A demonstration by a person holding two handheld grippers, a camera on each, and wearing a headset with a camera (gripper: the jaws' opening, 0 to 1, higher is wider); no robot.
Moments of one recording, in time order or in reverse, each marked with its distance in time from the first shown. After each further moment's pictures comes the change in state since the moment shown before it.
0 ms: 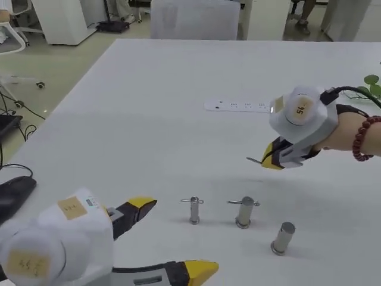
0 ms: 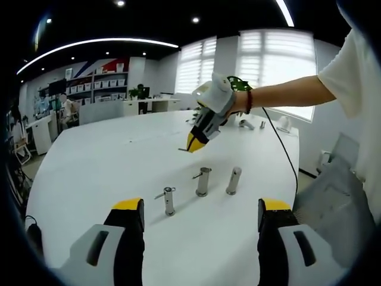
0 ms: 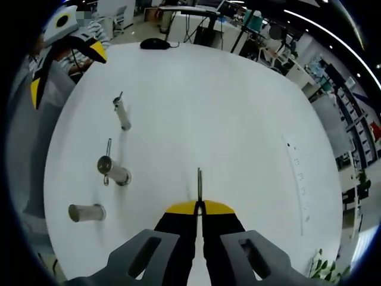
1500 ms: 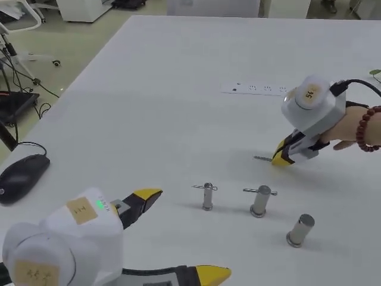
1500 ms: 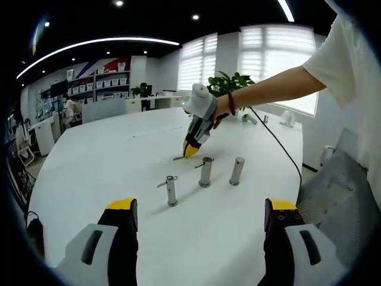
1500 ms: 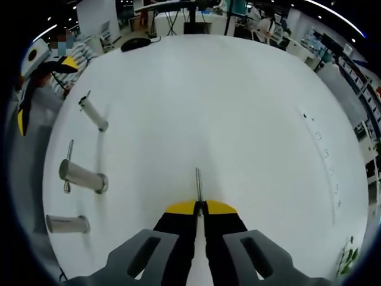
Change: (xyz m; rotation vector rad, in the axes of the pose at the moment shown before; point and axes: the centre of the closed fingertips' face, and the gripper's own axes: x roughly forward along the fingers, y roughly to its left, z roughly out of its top) left arm -0.002 0.002 -0.020 0.018 0.027 0.032; right arm 0.053 -0.007 -0.020 0.151 0.033 0.120
